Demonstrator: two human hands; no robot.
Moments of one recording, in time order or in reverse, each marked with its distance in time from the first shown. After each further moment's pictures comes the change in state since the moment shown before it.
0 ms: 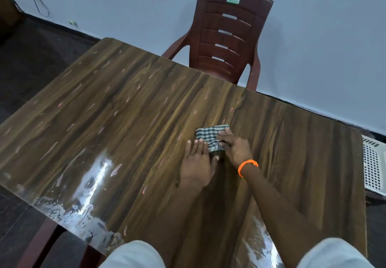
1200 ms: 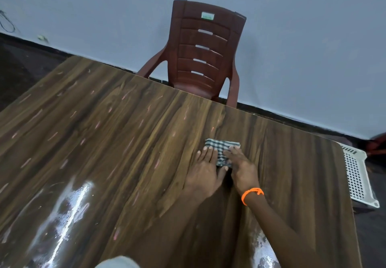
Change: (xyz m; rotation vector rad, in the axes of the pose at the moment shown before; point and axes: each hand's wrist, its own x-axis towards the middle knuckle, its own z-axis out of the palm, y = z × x) left_hand 0.079 0.051 0.010 -0.207 -0.041 0.195; right_hand -0.002 0.059 -0.042 -0.206 0.248 -0.022
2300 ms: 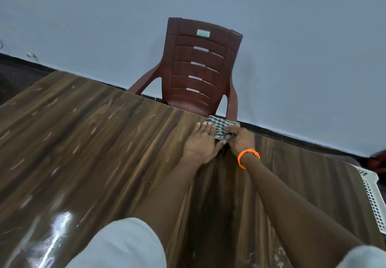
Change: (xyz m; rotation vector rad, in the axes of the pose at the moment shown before) left_hand 0.177 -0.051 -0.027 0.297 -0.057 0.089; right_hand 0.178 -0.010 0.001 0.068 0.048 0.267
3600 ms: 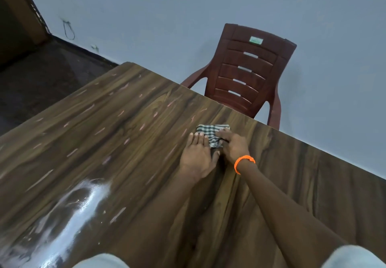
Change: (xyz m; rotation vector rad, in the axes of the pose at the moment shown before) left_hand -0.156 -0.092 -0.010 0.066 0.057 -0.312; right_hand -0.070 -0.096 0.108 0.088 -0.257 -0.264
